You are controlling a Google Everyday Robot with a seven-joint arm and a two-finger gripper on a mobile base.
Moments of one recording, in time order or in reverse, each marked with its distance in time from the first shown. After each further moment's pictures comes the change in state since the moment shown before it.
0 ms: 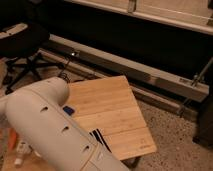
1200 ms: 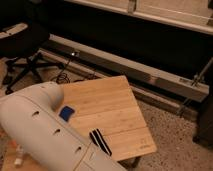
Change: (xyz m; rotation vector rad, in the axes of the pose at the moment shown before) arm -0.008 0.008 0.006 -0.003 0.039 -0.037
